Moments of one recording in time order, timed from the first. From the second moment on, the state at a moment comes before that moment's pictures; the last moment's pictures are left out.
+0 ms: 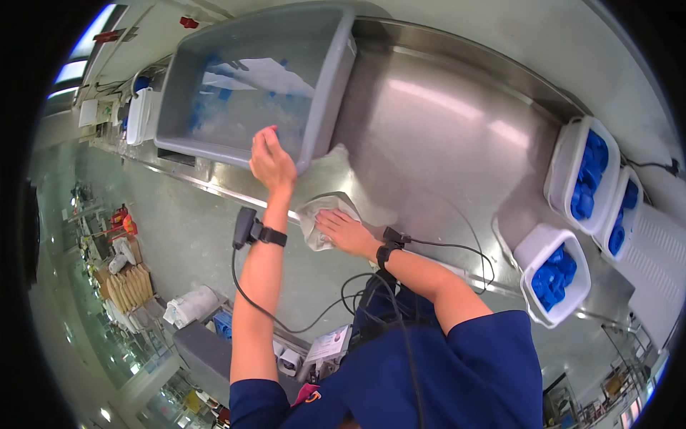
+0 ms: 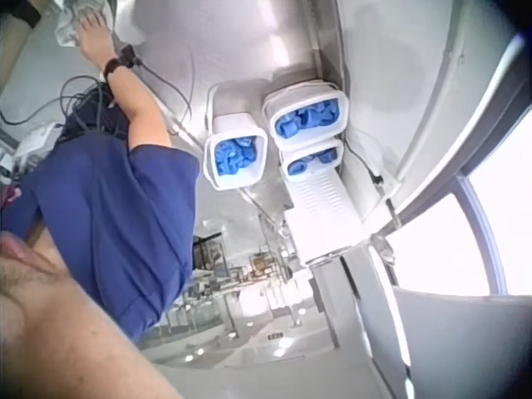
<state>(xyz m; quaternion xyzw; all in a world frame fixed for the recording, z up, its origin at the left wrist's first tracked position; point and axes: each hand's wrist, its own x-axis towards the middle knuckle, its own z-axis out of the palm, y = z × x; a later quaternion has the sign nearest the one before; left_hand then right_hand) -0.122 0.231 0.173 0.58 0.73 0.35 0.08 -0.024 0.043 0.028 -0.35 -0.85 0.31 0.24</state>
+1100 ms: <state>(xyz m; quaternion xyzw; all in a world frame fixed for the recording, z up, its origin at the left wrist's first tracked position) -0.580 -0.489 0.106 -0.07 0.80 0.45 0.39 -0.151 0.022 0.010 -0.85 -0.53 0.05 0.04</state>
